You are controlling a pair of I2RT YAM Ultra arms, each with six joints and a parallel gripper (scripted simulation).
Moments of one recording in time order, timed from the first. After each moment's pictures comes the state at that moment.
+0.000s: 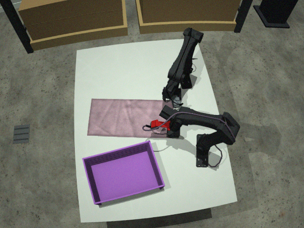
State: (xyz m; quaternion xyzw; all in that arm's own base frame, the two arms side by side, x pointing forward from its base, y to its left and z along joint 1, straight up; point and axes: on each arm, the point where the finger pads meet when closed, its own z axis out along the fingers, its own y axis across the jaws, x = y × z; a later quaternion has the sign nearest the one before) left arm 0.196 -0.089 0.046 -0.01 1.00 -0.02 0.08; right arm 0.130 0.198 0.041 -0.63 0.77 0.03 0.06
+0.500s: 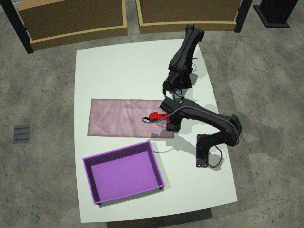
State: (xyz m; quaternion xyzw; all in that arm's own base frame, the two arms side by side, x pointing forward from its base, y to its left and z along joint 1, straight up) left arm 0.208 -0.095 0.129 -0.01 0.99 -0.03 0.10; right arm 0.138 0.210 0.123 -0.63 0.77 0.04 0.09
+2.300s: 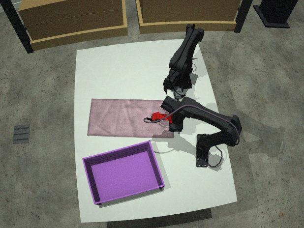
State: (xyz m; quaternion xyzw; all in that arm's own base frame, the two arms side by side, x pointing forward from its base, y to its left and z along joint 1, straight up) left arm 0.193 -0.087 0.142 -0.01 1.00 -0.02 0.07; right arm 0.129 0.196 0.136 -0.64 0.77 0.03 0.05
